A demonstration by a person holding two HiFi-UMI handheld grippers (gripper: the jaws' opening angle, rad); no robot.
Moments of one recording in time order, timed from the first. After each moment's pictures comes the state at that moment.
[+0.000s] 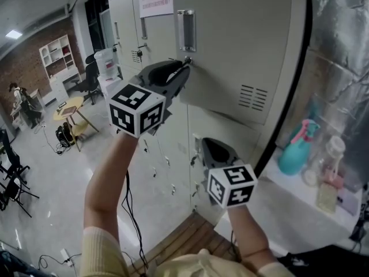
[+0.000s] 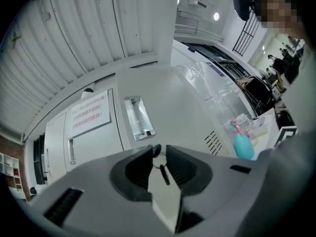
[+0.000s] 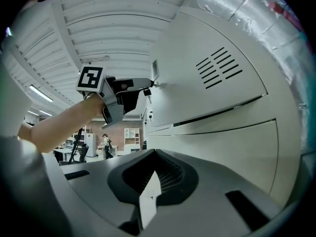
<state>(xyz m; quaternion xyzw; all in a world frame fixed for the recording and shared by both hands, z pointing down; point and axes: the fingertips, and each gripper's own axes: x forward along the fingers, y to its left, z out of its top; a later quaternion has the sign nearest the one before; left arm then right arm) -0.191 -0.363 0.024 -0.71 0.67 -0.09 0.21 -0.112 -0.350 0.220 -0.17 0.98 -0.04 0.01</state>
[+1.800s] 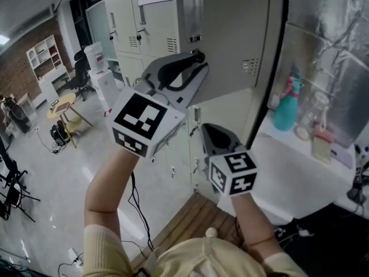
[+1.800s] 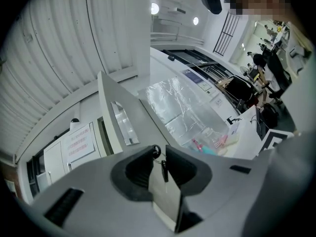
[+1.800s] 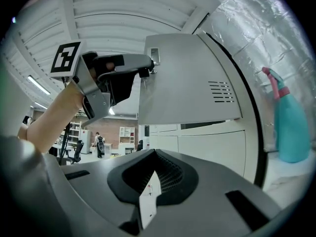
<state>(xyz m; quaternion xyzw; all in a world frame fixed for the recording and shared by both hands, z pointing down) -0.058 -0.241 0.026 -0.72 0.62 -0.12 0.29 -0.058 -0.255 0.217 -0.21 0.98 -0.01 0.01</state>
